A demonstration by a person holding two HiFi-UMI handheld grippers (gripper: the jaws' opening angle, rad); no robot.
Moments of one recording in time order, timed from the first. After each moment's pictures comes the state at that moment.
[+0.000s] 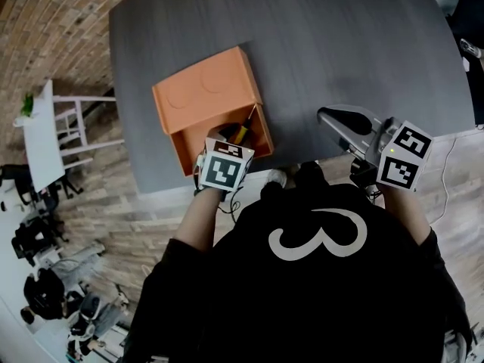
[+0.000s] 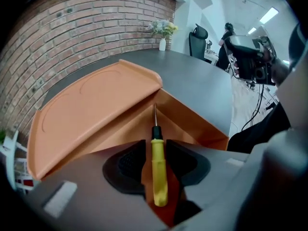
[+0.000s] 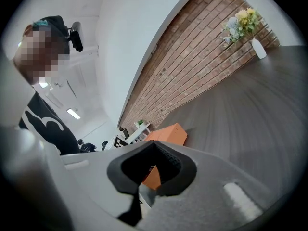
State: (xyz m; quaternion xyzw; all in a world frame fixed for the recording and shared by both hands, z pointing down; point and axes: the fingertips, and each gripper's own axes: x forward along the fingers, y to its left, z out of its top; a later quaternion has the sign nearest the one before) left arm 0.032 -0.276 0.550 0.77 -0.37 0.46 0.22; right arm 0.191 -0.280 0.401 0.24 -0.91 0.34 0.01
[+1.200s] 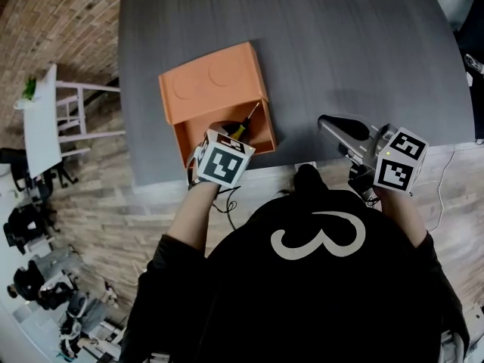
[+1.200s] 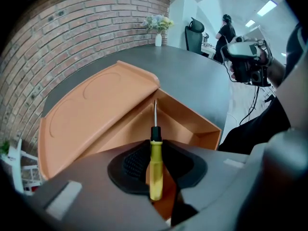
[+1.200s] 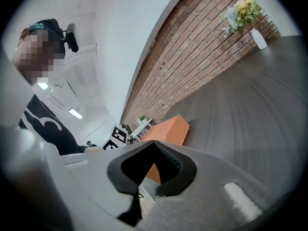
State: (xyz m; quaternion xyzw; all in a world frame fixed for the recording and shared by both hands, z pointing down) left arm 0.023 -0.267 0.543 0.77 -0.35 0.49 0.21; right arm 0.179 -0.264 0.423 0.22 -0.90 0.36 0.03
